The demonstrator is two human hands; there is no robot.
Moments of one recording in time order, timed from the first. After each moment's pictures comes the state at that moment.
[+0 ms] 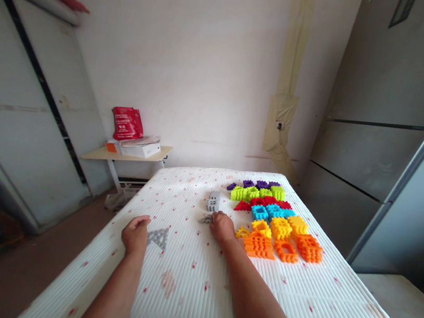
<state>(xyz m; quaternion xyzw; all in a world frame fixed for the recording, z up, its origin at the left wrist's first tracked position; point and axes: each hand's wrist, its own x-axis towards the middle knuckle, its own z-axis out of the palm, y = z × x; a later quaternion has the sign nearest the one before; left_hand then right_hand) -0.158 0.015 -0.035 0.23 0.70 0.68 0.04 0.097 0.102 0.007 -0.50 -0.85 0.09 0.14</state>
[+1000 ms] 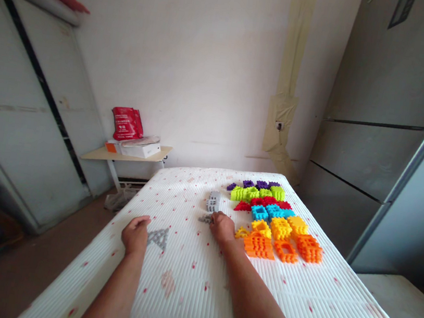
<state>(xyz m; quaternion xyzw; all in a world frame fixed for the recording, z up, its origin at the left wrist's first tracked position) -0.157 0.014 -0.033 0.23 0.70 0.68 0.04 0.097 0.100 0.005 -0.51 -0.84 0.09 0.17</state>
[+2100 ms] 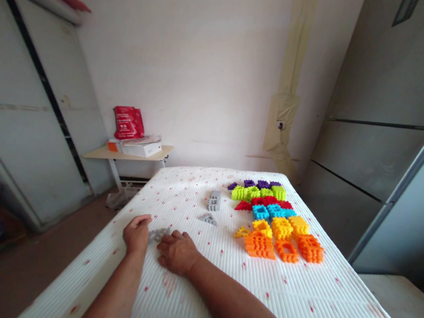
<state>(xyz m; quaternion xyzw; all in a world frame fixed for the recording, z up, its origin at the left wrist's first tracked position) -0.156 0.013 -0.033 0.24 0.69 0.68 0.04 0.025 0.016 -0.003 -0.16 -0.98 0.03 0.15</state>
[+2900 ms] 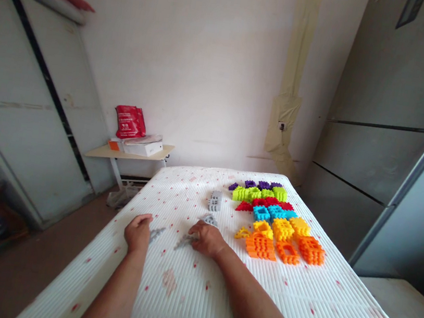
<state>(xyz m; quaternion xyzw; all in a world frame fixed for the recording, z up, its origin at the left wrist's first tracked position) -0.158 0.014 -0.037 0.24 0.69 0.69 0.04 0.078 0.066 0.006 -0.26 -0.93 0.18 0.17</state>
